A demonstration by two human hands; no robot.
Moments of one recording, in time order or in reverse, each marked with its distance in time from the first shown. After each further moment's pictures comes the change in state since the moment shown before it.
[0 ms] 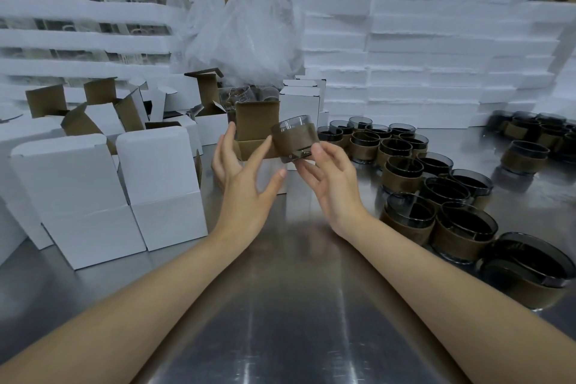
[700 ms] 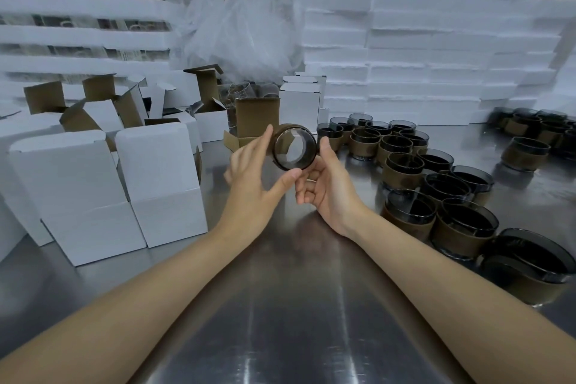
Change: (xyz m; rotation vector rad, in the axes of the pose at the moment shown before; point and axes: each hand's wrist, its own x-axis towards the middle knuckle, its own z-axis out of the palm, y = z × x) left_hand 0.000 -0.001 0.001 -0.024 -0.128 0.030; right_hand -0.005 -0.007 0.003 -0.181 -0.139 0.259
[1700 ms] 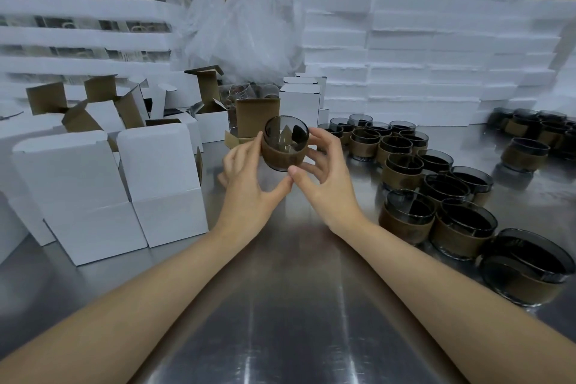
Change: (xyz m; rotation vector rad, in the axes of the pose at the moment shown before) left_hand 0.000 -0.002 0.000 0.060 0.087 -0.021; right_hand -0.003 0.010 0.001 -0.450 0.094 -0.527
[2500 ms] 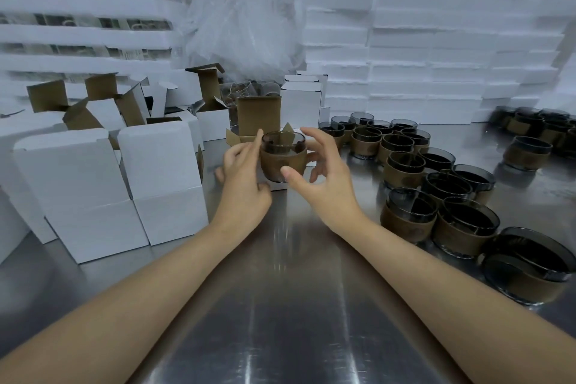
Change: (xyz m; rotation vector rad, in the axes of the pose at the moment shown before) left_hand 0.004 -0.009 -0.004 0.078 -0.068 -0.089; right_hand -0.002 -0.004 0.000 -0.218 -0.022 -0.100
